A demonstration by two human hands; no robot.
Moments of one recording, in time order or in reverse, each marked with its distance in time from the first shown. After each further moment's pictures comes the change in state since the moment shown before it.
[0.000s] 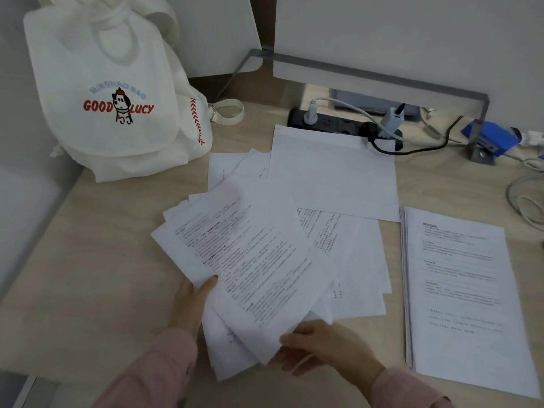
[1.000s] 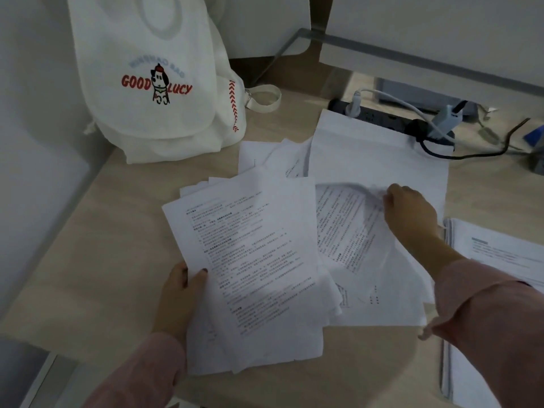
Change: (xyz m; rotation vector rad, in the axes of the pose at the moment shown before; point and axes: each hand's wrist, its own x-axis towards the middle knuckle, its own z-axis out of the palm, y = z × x) left_hand 0.002 0.016 -0.038 0.165 0.128 0.130; right_hand 0.074 -0.130 -0.138 -1.163 1.094 -0.513
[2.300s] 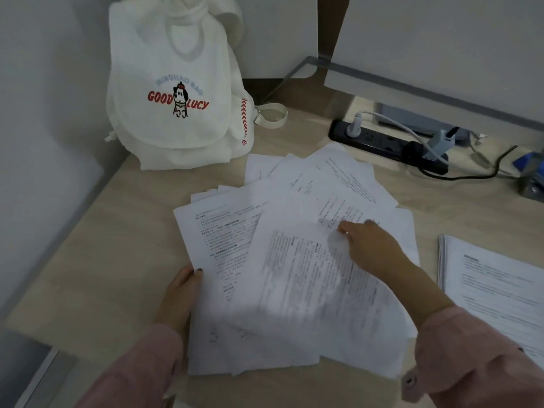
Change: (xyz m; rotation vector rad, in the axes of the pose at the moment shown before) left_hand 0.009 -0.006 -0.009 -0.168 -0.061 -0.147; right_hand -0.047 -0.068 -0.034 0.025 -0.318 -0.210
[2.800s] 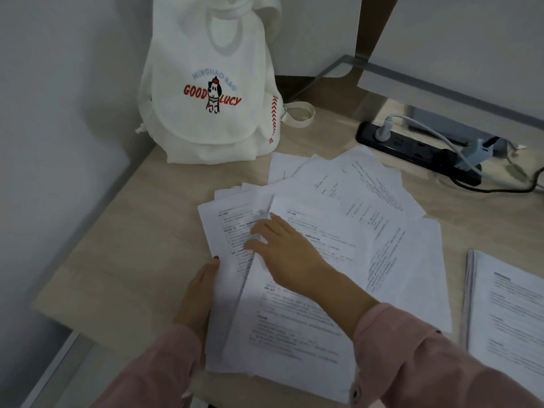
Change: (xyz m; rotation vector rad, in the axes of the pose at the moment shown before) left_hand 0.004 -0.002 -0.001 -0.079 -0.022 -0.033; right_hand 0.020 -0.125 0.052 -0.025 0.259 -0.833
